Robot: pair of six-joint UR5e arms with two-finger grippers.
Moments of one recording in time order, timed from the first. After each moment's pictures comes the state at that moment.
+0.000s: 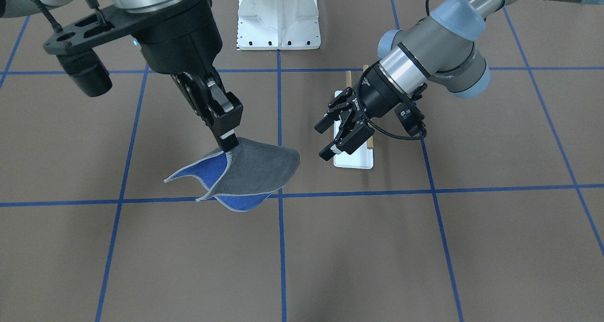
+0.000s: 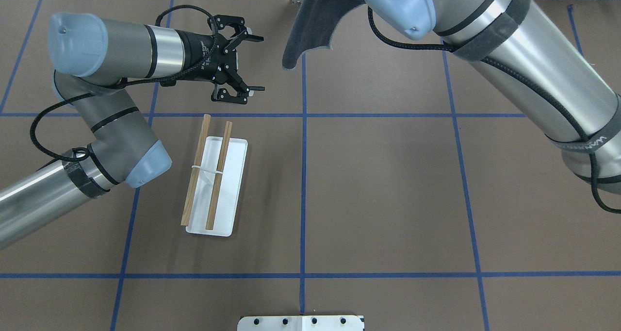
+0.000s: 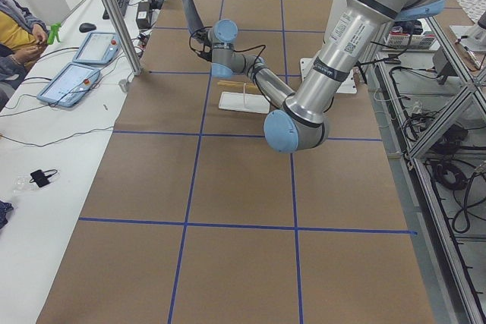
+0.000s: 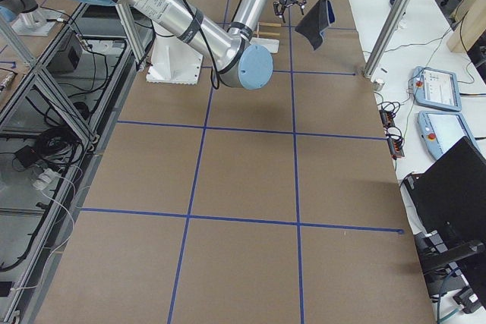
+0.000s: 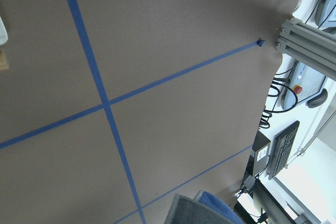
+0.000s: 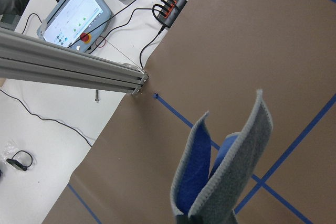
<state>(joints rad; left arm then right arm) -0.77 -2.18 -1.55 -2.61 -1.95 -2.81 0.99 -0.49 1.63 -1.77 2.04 1.92</state>
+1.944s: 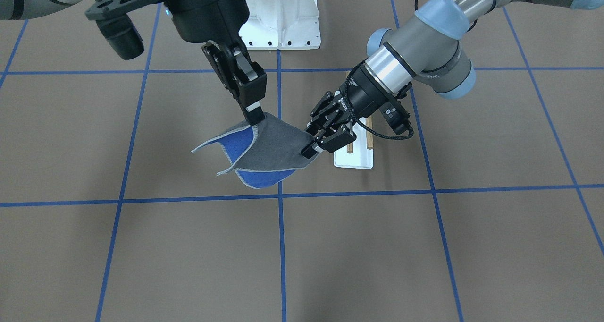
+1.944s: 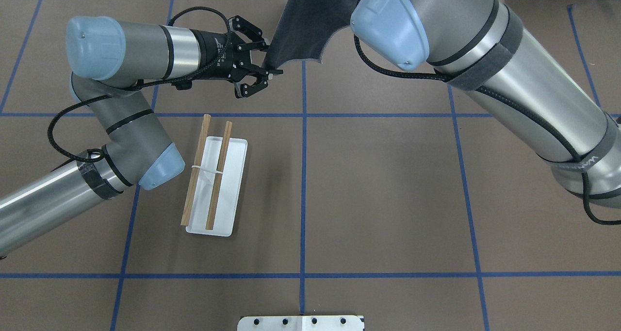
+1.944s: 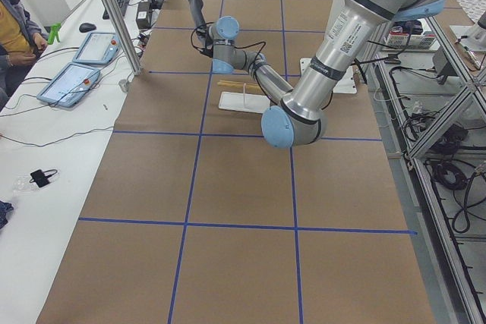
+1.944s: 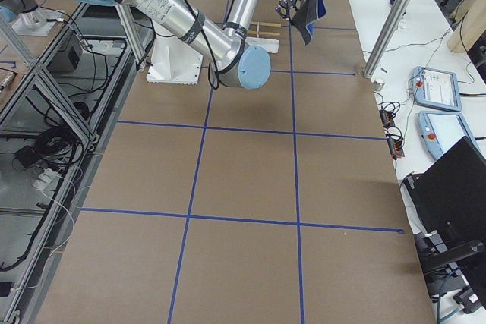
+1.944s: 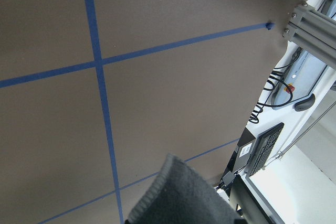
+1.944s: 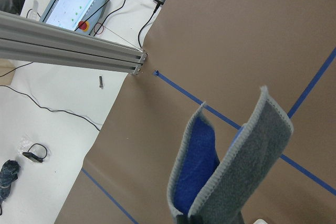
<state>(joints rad) -0.75 -2.21 -1.53 -2.62 -1.90 -2.90 0.94 -0.50 1.70 -1.76 2.01 2.06</state>
